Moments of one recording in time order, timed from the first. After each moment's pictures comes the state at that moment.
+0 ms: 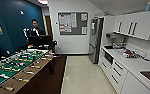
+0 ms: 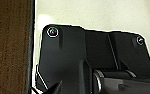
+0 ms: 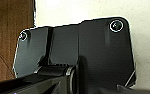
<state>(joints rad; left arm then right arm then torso) 1.54 3.04 -2.78 0.04 -0.21 -0.08 -1.50 3.04 -2.75 -0.16 0.08 0.18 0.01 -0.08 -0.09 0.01</state>
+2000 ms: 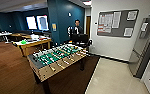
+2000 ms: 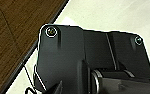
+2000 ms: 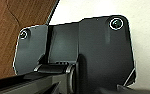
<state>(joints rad) 1.54 3.04 -2.78 0.04 -0.21 -0.08 -1.51 3.04 -2.75 -0.16 0.08 0.18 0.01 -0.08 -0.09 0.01</state>
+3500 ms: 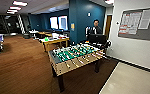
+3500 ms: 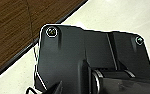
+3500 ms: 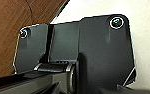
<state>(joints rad) 1.54 3.04 -2.78 0.04 -0.21 -0.08 -1.52 3.04 -2.75 -0.16 0.08 0.18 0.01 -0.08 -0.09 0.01</state>
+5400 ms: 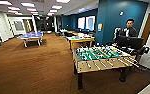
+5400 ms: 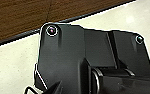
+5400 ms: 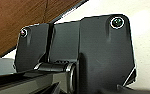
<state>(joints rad) 1.54 3.04 -2.78 0.04 -0.21 -0.08 -1.52 3.05 -2.75 -0.16 0.08 0.17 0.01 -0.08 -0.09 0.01</state>
